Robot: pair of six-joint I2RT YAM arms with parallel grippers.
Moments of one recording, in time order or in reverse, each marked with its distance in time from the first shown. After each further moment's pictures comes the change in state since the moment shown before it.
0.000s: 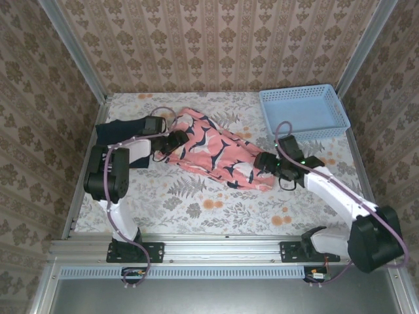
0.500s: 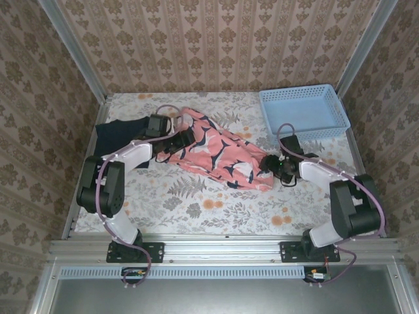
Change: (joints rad) left arm -0.083 -0.146 -0.051 -0.044 -0.014 0.035; right arm -0.129 0.309 -0.054 0.184 -0.175 0.004
